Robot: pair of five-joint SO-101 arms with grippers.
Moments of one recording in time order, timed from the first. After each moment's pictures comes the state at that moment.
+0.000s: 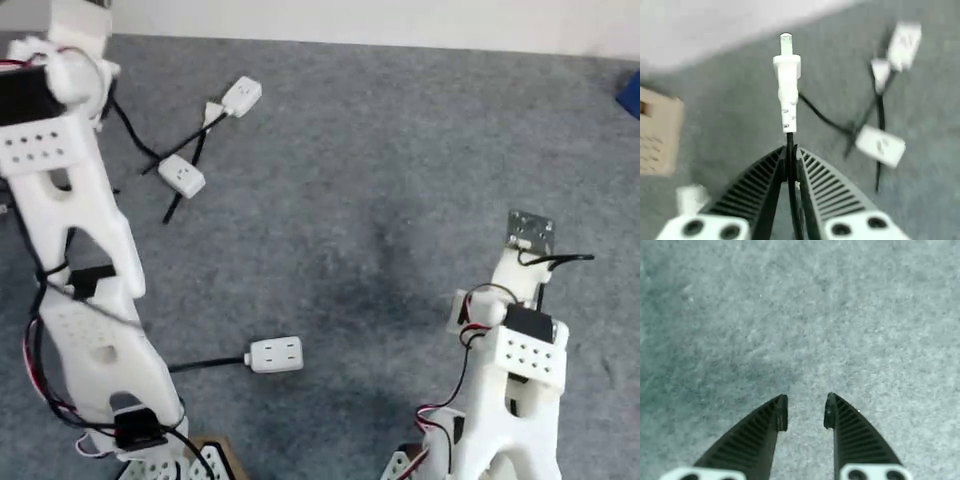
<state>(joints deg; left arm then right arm) -19.8 33.5 -76.1 99.3 -29.0 14.5 -45.9 64.4 55.7 4.8</state>
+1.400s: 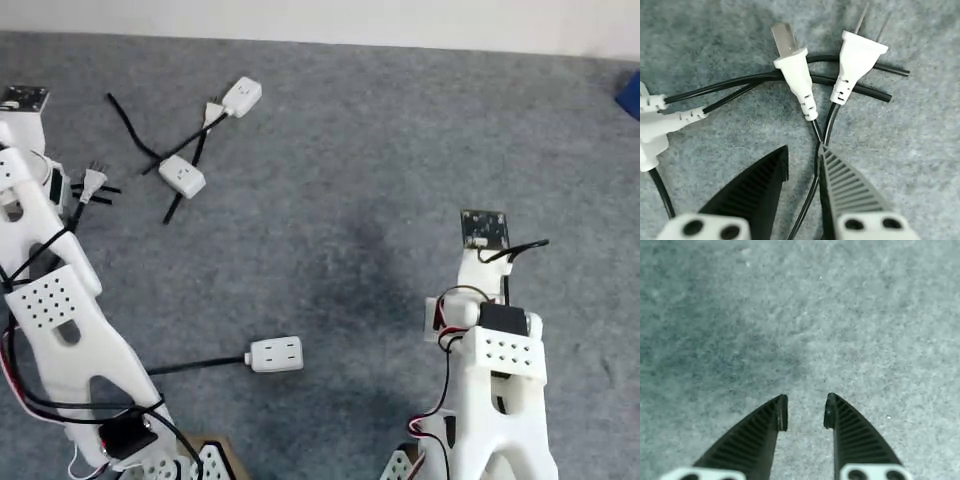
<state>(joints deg) -38.3 64.0 -77.5 100.5 -27.9 5.7 -45.9 66.0 56.7 8.5</state>
